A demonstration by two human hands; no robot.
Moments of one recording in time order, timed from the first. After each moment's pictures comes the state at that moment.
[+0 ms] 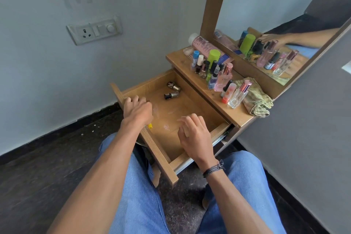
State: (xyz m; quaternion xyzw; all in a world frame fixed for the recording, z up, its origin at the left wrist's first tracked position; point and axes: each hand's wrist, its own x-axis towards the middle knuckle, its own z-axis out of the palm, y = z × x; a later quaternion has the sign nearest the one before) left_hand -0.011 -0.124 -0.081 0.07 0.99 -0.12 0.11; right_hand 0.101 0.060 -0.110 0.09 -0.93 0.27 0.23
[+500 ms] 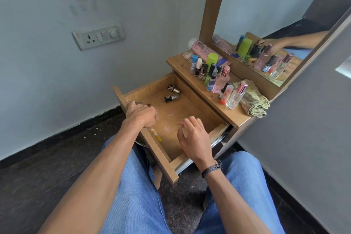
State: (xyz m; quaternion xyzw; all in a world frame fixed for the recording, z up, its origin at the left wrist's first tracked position) left_hand -0.007 -0.119 -0.071 0.10 0.97 -0.10 0.17; right_hand 0.105 0.058 -0.110 0.06 -0.94 0.26 0.19
